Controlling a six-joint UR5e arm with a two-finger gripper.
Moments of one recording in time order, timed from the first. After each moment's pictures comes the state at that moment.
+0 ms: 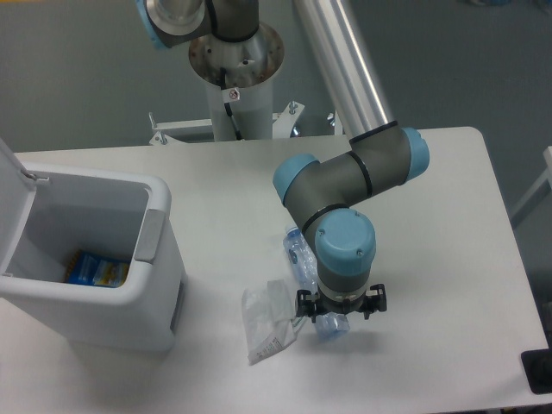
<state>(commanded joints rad) 2.41 -2.22 -1.44 -0.99 1.67 0.41</state>
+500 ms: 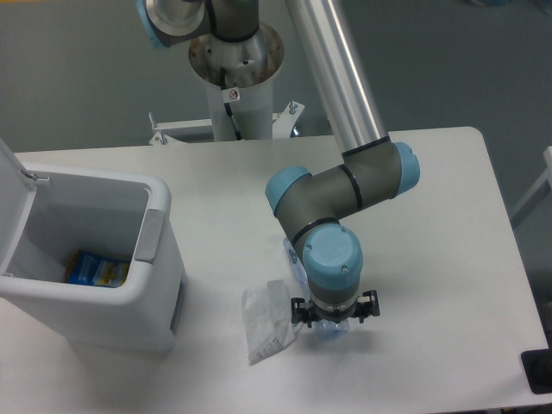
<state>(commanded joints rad) 2.38 -2.27 -1.42 -0.96 1.73 0.35</state>
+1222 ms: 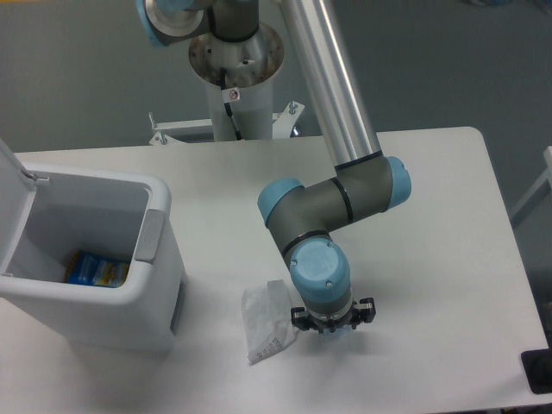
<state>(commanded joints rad) 2.38 -2.24 -1.40 -0.97 1.68 0.34</state>
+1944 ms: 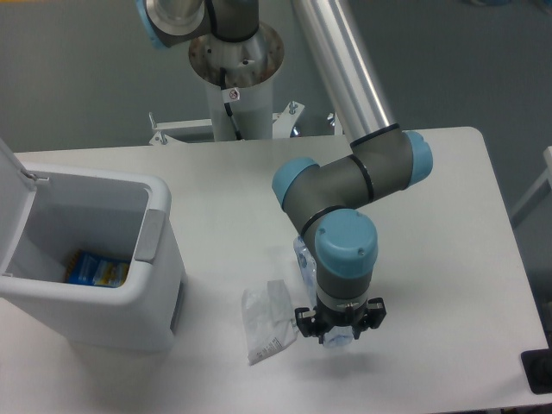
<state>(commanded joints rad) 2.43 -2.19 -1.32 -0.97 1.49 0.32</state>
